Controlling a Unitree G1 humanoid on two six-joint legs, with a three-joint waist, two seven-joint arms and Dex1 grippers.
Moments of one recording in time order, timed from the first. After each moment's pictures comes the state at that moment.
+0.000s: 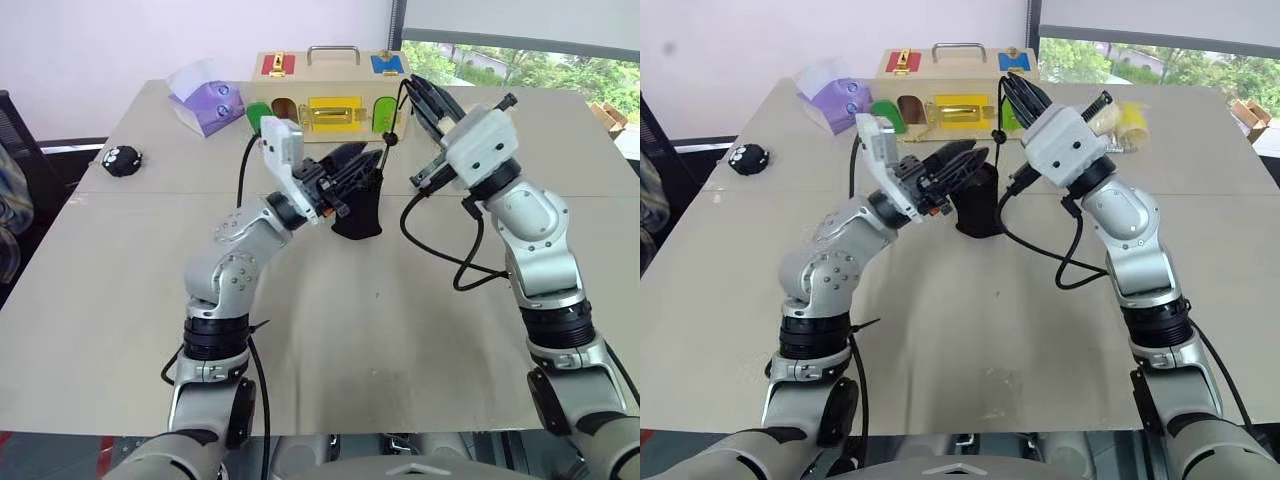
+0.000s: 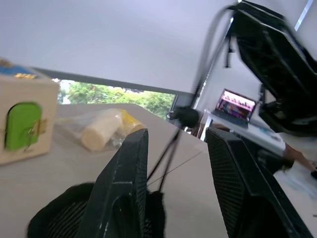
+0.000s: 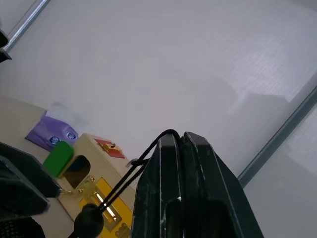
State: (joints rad) left arm -0.60 0.25 0.03 -0.21 -0.63 0.57 -0.60; right arm -0.66 -0.33 0.11 -0.19 -0.08 -0.09 0.38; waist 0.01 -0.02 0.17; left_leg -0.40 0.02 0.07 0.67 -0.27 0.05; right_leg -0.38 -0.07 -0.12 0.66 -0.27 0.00
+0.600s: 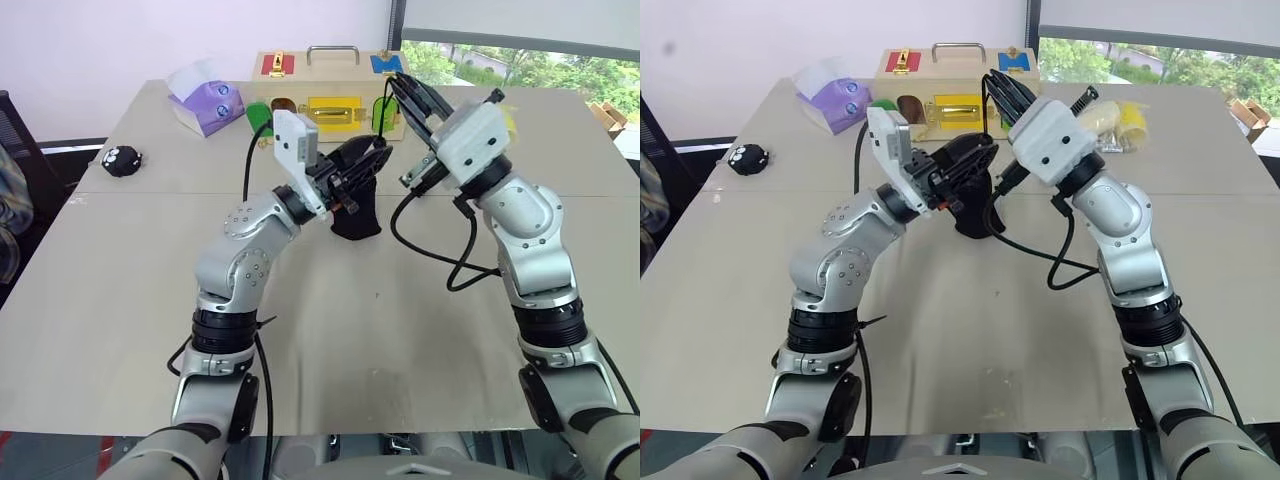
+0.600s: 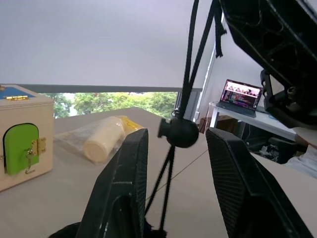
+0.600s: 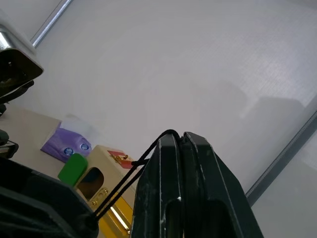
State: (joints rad) left arm -0.63 0.23 0.03 -0.17 -0.58 0.51 -0.59; right arm -0.68 -0.31 0.13 -0.22 -0.08 -0.05 0.41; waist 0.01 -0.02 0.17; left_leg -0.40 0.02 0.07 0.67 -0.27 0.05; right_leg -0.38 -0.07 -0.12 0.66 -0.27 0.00
